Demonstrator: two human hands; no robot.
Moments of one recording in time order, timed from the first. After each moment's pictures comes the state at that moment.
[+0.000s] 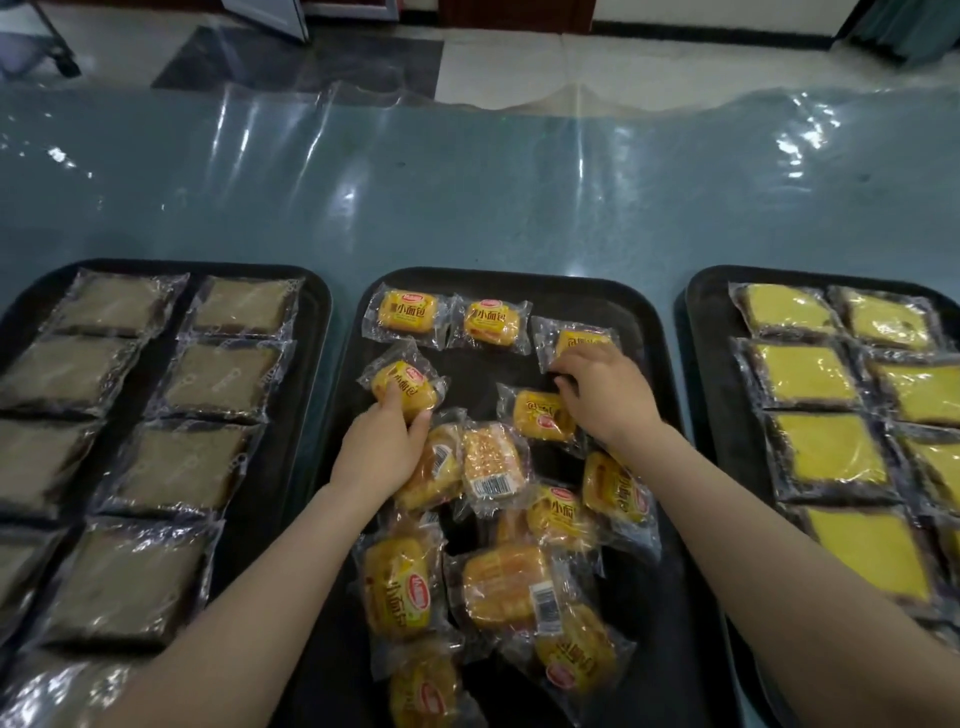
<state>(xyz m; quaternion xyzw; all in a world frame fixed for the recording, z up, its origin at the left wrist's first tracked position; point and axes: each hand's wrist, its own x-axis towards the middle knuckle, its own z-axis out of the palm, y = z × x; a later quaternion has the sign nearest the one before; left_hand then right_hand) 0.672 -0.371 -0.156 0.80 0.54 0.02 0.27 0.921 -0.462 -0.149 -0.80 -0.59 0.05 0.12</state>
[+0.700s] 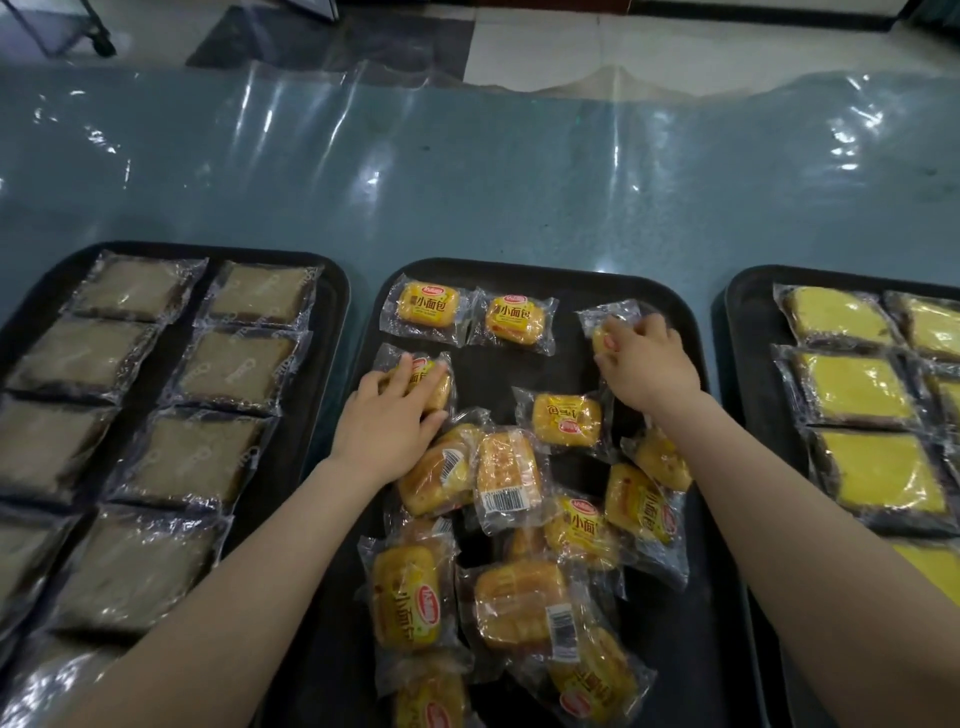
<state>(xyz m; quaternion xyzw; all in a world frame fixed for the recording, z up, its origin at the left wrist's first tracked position) 0.667 -0.342 -0.168 0.89 0.44 -0.08 0.10 0.956 -0.428 -0.153 -0.88 -0.46 0.12 0.01</state>
